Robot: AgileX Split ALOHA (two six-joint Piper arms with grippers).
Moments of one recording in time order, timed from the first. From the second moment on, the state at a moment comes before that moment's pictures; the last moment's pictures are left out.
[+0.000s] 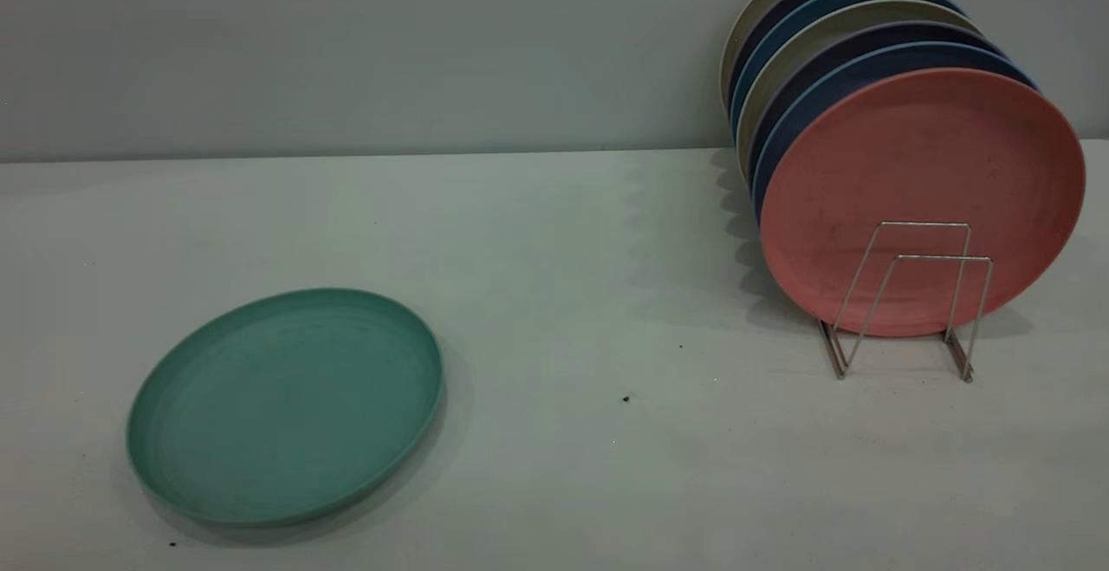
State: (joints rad) left arm 0.02 -0.02 -0.49 -0.12 1.14 0.16; right arm 0.01 -0.02 -0.47 0.03 1.14 -0.08
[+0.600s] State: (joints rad) left arm 0.02 0.00 -0.49 -0.15 1.12 0.12; right arm 0.01 -0.01 -0.48 0.04 1.13 -0.08
